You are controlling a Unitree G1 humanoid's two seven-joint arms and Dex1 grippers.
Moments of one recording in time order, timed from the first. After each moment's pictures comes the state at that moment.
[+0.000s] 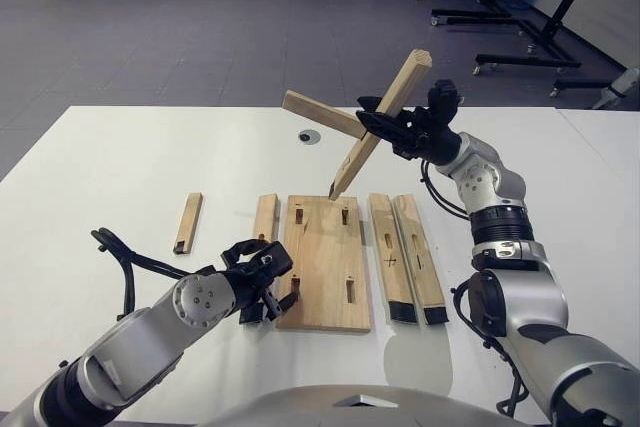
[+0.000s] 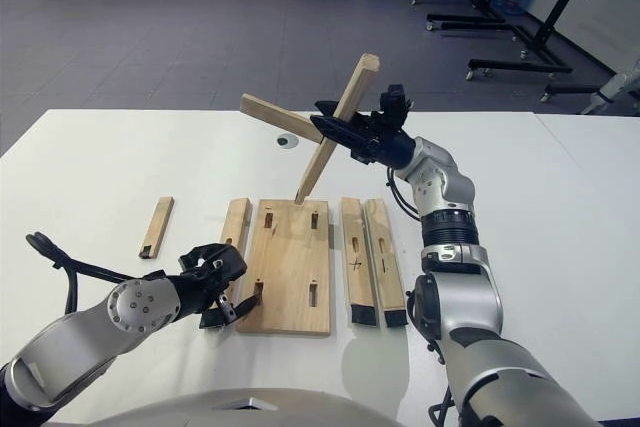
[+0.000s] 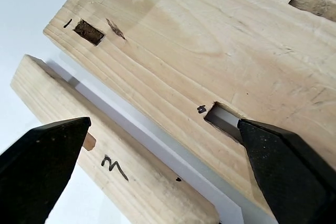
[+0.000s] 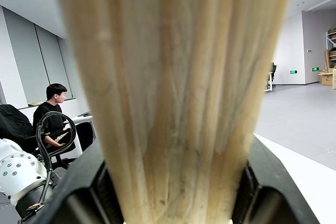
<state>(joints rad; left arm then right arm) -0.08 0.76 -0.54 -0.88 -0.25 1.19 -0.23 -0.76 -0.29 -0.18 0.59 0.59 0.32 1.35</state>
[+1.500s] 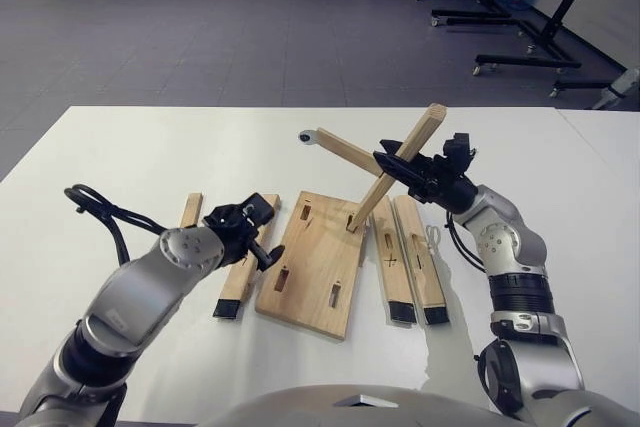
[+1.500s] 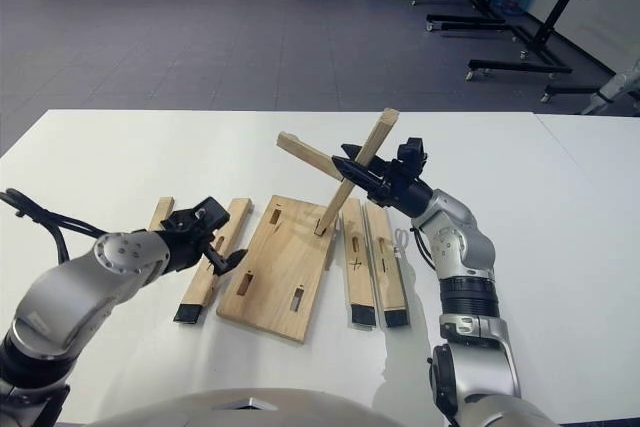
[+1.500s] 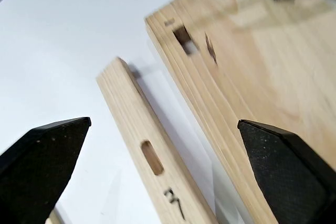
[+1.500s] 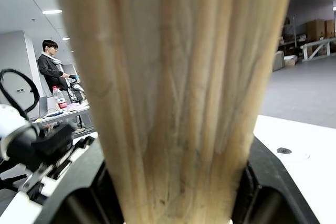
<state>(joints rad) -0.32 0.60 -0.26 -0.79 -0.29 1.49 -0.32 -0.38 -0.31 -0.18 0.26 0.63 0.31 1.12</state>
